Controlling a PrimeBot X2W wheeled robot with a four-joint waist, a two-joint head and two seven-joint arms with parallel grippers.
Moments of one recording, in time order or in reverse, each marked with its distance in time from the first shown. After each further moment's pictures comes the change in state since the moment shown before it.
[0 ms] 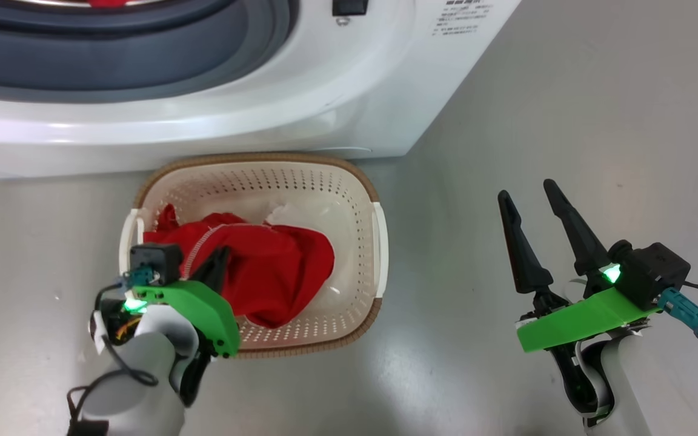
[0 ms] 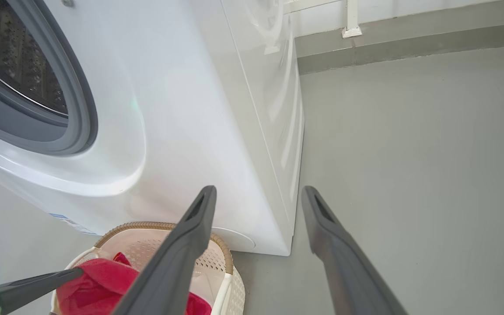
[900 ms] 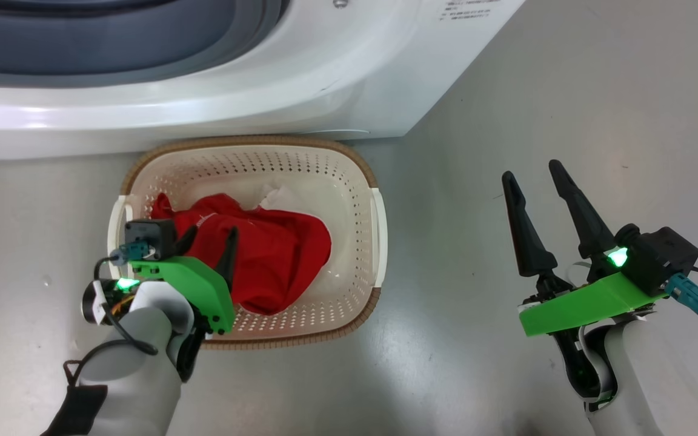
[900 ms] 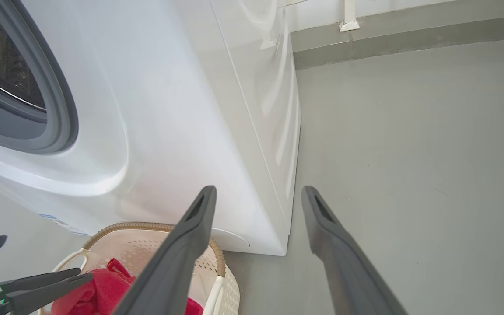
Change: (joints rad) left arm -0.171 -0.016 -0.137 0.242 -0.107 -0.001 -0.061; right arm -0.039 0.000 -0.005 -0.009 0.003 0.000 0.000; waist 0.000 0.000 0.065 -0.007
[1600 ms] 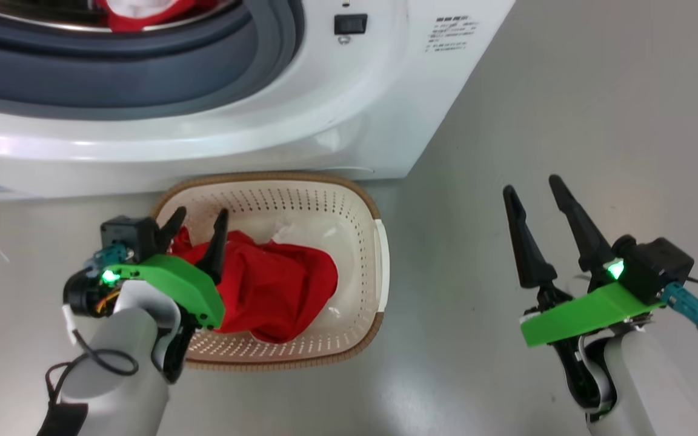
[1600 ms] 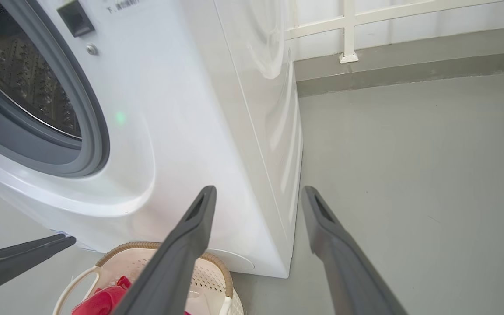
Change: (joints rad) left arm 0.095 0.051 0.118 -0.234 0.078 0.004 -0.009; right arm 0.019 0.000 -0.006 0.027 -0.001 0.000 0.000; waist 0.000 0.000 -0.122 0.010
